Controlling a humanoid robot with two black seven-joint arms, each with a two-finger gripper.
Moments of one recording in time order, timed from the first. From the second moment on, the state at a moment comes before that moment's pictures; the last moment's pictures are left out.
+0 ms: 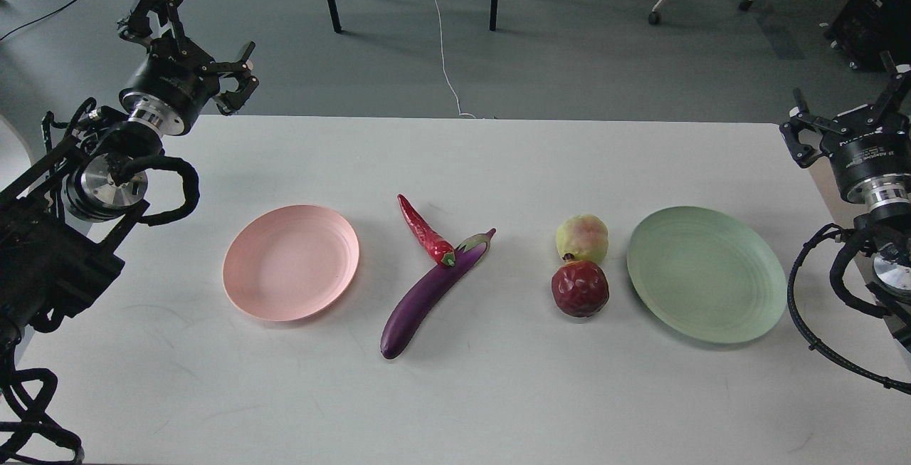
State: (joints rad) left arm -0.75 0.42 -0.91 -0.81 -0.08 -0.28 -0.19; right arm 0.61 -0.56 0.70 0.70 0.37 0.49 0.44
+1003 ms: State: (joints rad) left arm -0.75 0.47 -0.92 -0.83 -0.08 -0.28 -0.27; right arm 1.62 -0.79 -0.41 0.91 0.12 0.49 0.46
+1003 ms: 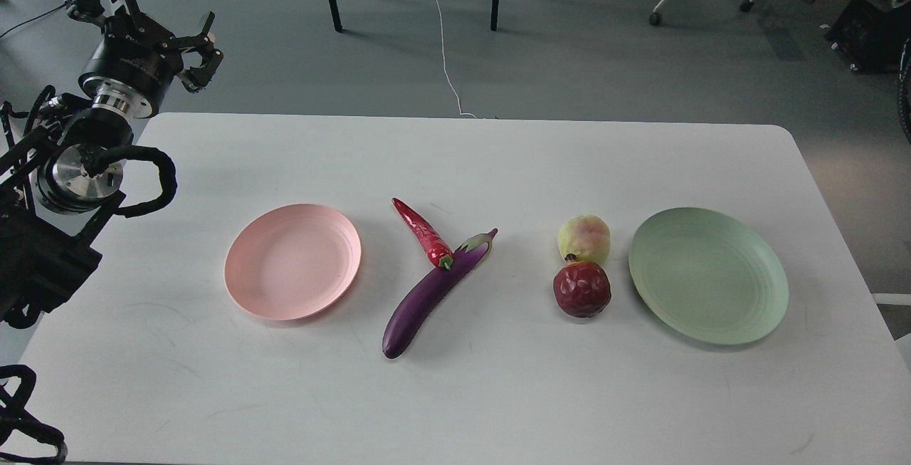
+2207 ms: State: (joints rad) left arm -0.75 0.47 -0.90 -0.82 -0.08 -0.32 -0.27; right arm 1.73 -0.19 -1.19 1.03 -0.63 0.31 0.49
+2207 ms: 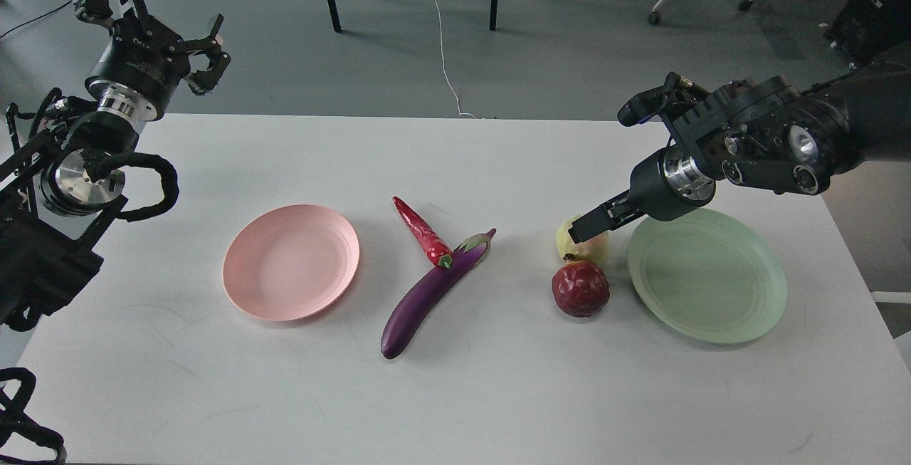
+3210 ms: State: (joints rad) left arm -0.74 0.47 -0.90 -0.81 -0.07 -0.32 -0.27; right arm 1.49 -0.05 -1.19 0.74 -0.62 0.31 0.49
